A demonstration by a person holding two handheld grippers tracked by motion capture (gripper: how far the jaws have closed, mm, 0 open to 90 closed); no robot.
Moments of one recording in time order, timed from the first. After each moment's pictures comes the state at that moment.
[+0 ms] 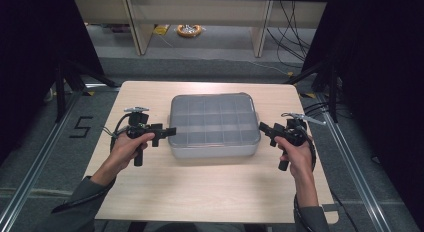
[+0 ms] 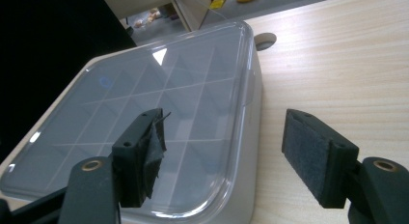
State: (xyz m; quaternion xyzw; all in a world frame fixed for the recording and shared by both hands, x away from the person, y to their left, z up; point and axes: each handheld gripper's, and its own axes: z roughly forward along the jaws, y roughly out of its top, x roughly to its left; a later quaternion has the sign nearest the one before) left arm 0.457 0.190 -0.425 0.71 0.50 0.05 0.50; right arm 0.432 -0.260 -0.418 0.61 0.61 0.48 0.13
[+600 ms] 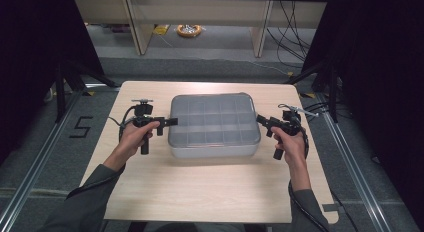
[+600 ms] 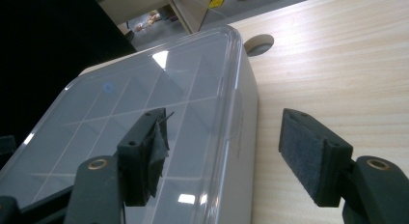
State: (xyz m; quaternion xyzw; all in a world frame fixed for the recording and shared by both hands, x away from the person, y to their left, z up) left arm 0.502 0.188 -0.447 0.70 0.54 0.03 0.47; right arm 0.482 -0.267 -0.441 0.60 0.61 0.49 0.13
